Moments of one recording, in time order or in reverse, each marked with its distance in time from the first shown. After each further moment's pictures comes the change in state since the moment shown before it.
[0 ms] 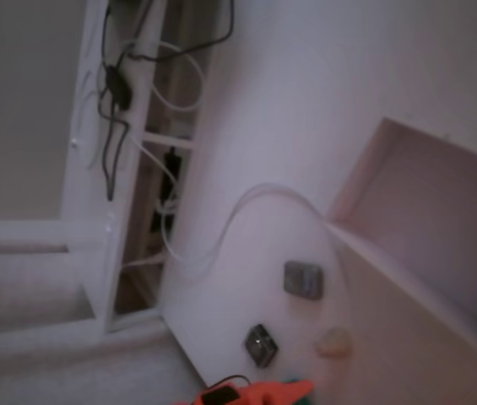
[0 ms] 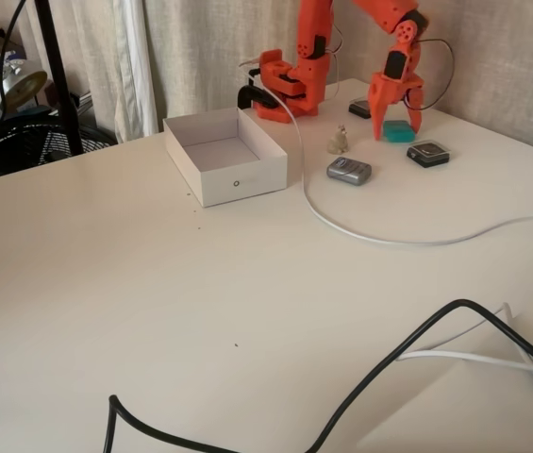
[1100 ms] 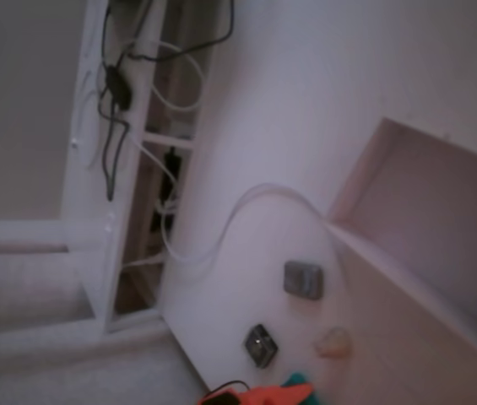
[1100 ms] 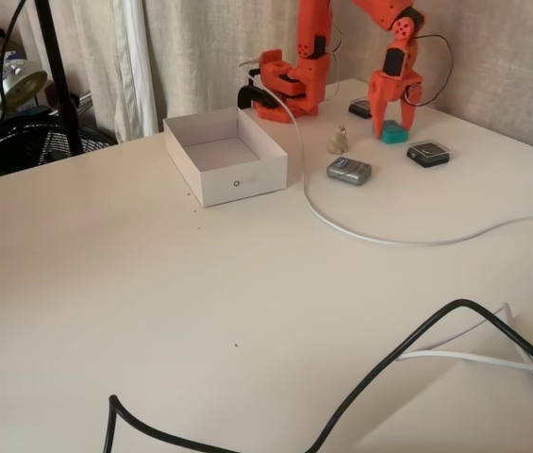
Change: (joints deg) arm -1.0 4.8 3.3 -2.8 0.1
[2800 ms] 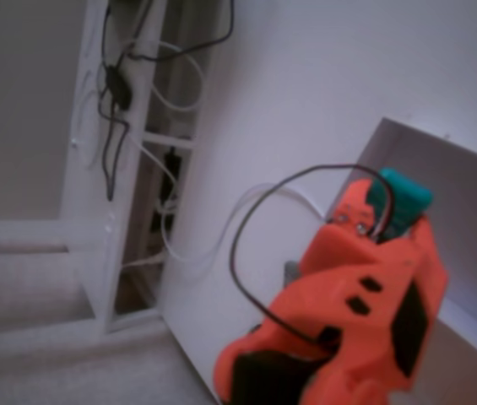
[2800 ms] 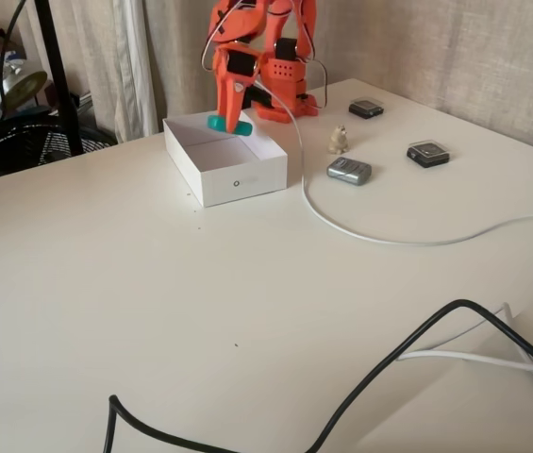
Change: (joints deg) arm 81.0 14.6 -3.5 -10.3 7.1
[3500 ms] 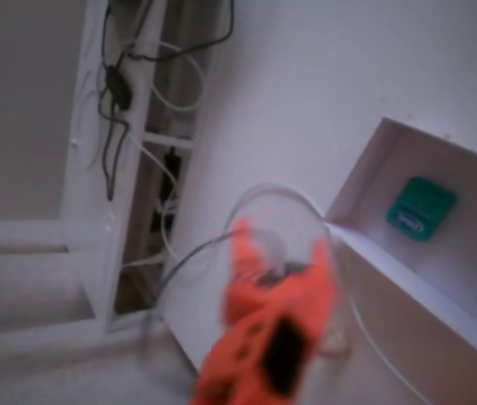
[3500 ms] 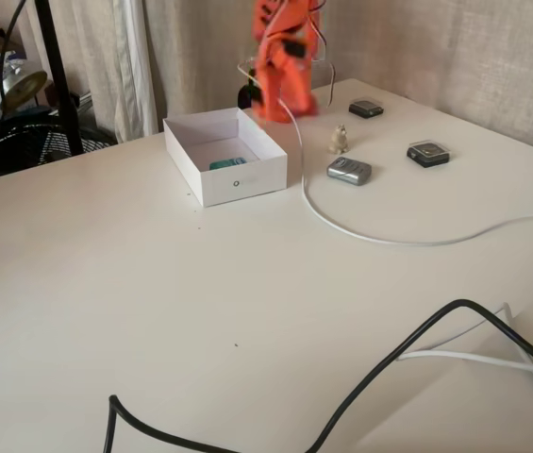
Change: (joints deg) arm -25.2 19.4 9.8 -6.2 9.5
